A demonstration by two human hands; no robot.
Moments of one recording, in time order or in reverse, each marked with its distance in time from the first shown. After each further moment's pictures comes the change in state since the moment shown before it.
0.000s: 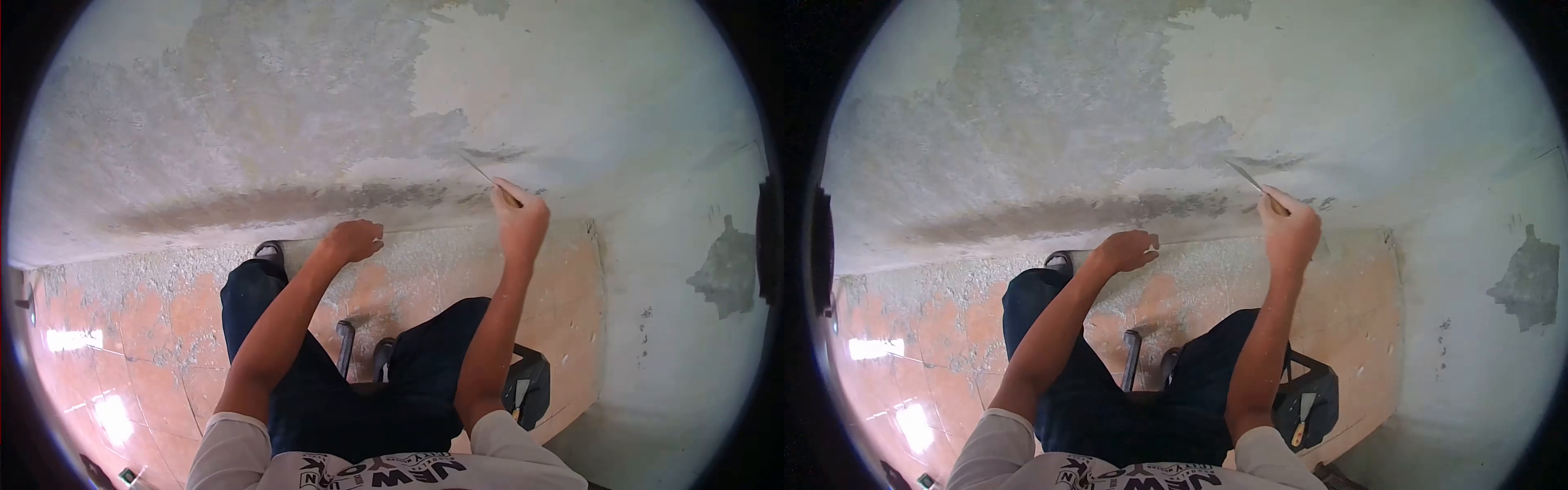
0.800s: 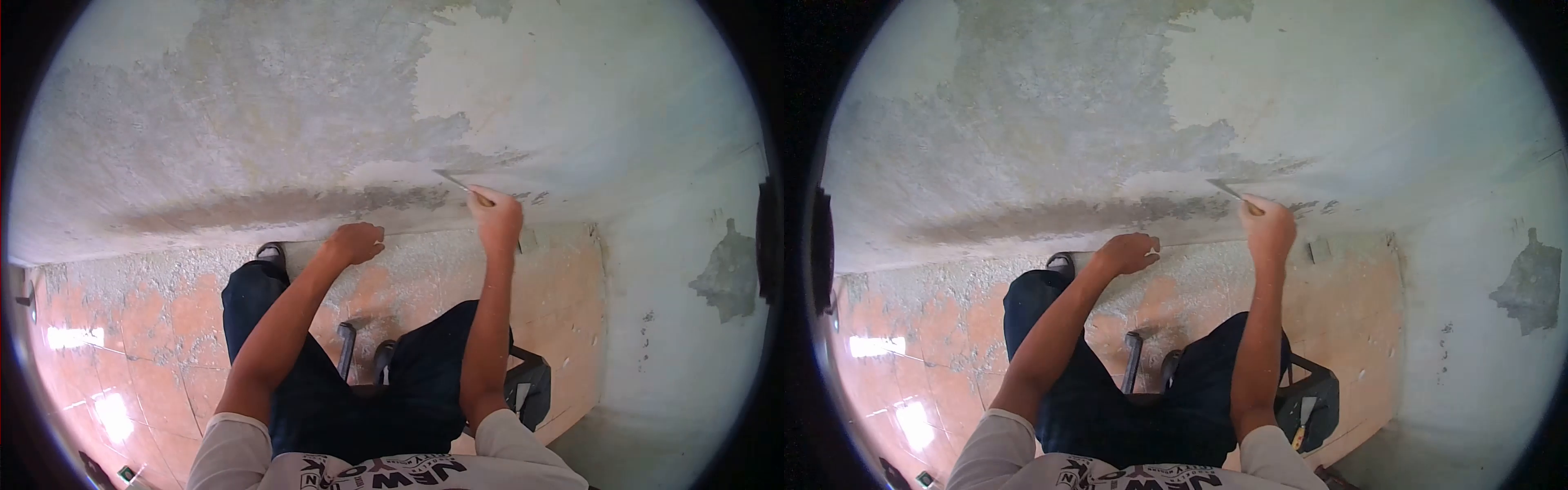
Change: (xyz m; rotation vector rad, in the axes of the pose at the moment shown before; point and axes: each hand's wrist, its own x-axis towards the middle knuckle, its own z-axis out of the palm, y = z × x) left_hand 0.006 -0.006 0.001 0.058 -0.013 0.007; right_hand 0.005 0.047 0.053 -0.188 -0.108 -0.044
